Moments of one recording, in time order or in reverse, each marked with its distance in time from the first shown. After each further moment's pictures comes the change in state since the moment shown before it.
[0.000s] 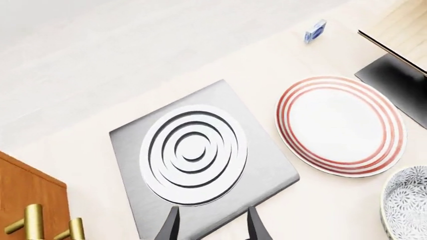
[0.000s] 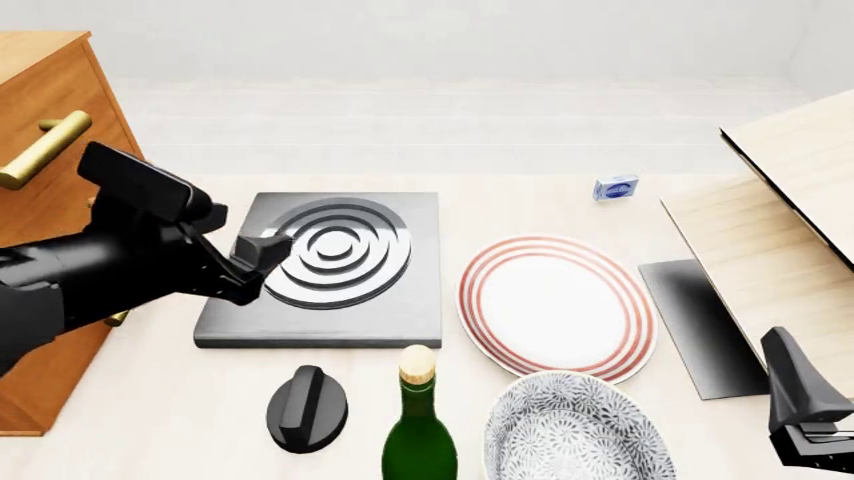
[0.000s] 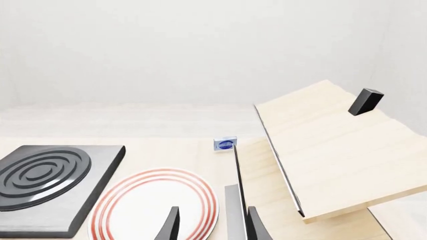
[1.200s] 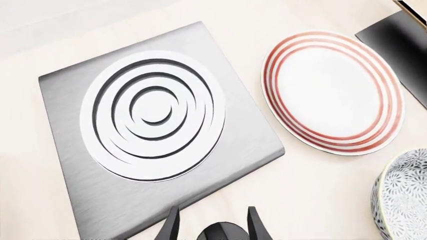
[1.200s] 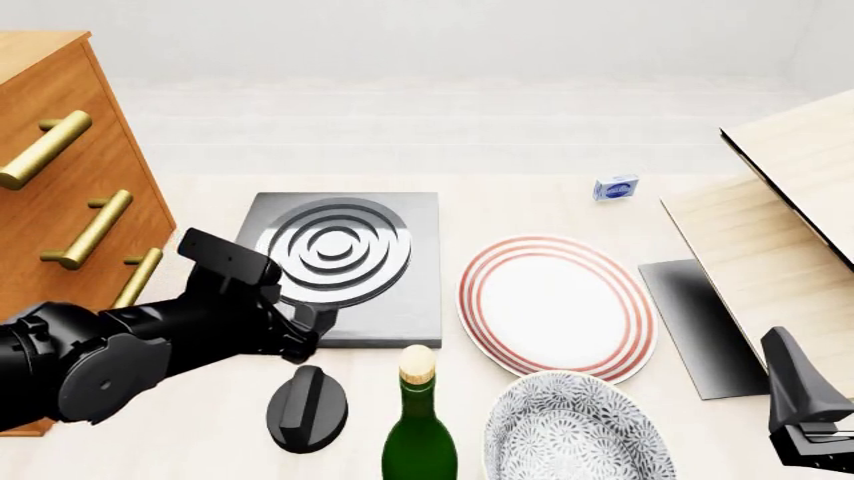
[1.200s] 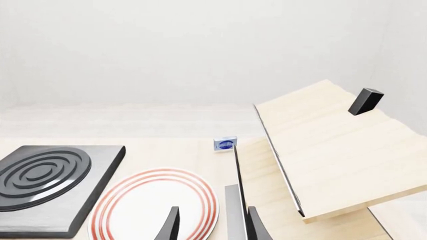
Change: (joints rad) left arm -0.082 0.245 0.133 -0.199 -0.176; right arm 0.000 0.000 0.000 -0.001 0.002
